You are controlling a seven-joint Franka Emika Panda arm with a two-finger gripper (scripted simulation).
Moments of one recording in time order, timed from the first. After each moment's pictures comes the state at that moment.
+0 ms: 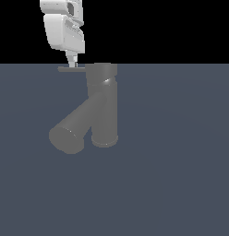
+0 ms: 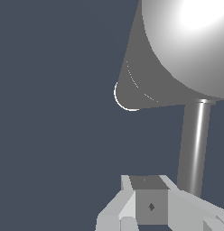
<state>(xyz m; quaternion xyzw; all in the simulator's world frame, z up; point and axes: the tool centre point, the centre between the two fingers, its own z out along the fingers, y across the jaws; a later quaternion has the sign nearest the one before) 0.039 0.140 0.283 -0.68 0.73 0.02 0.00</state>
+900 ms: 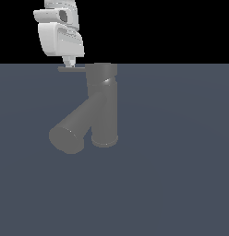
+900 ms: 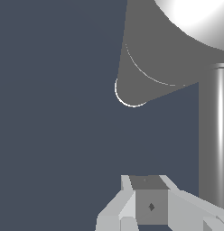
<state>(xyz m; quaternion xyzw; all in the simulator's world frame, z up) 0.047 0.153 0.270 -0.65 0.76 0.00 0.00</state>
